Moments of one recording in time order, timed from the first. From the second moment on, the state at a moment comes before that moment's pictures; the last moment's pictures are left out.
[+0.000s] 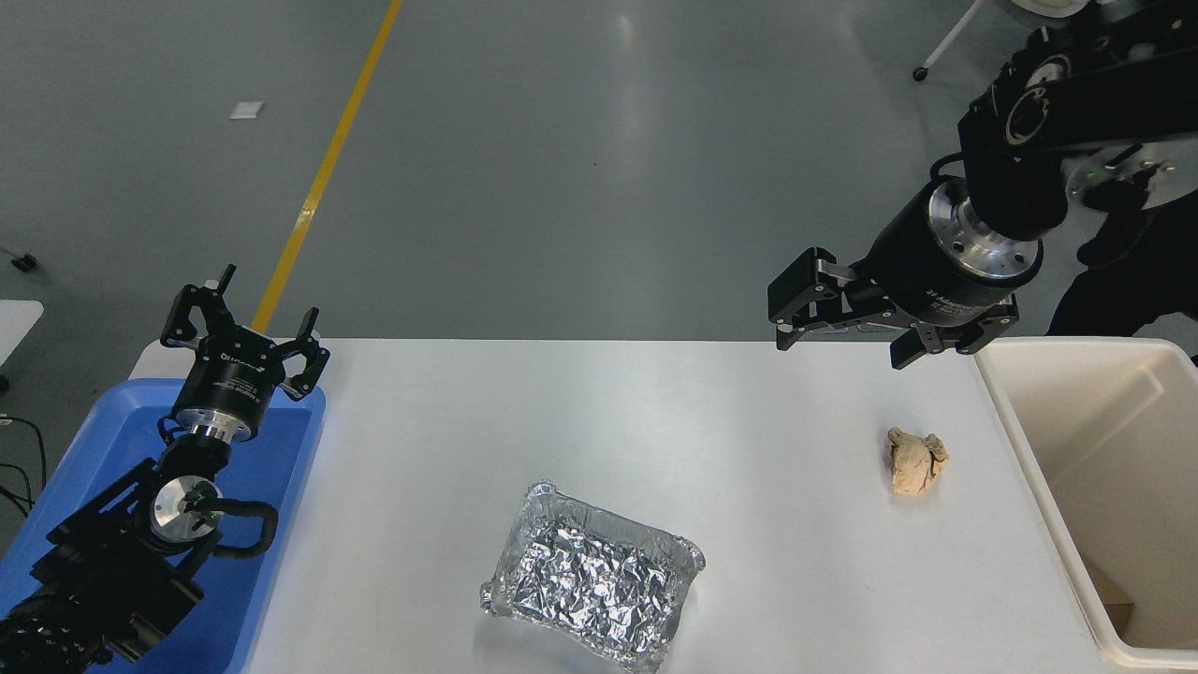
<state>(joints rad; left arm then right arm) -0.57 0.28 -0.89 -0.47 -0.07 -0.58 -0.41 2.44 -0.19 -1.32 1.59 0.22 0.59 -0.08</state>
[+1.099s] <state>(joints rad) -0.57 0.28 -0.89 -0.47 -0.07 -0.58 -0.41 2.39 -0.17 -1.30 1.57 0.23 0.60 -0.08</state>
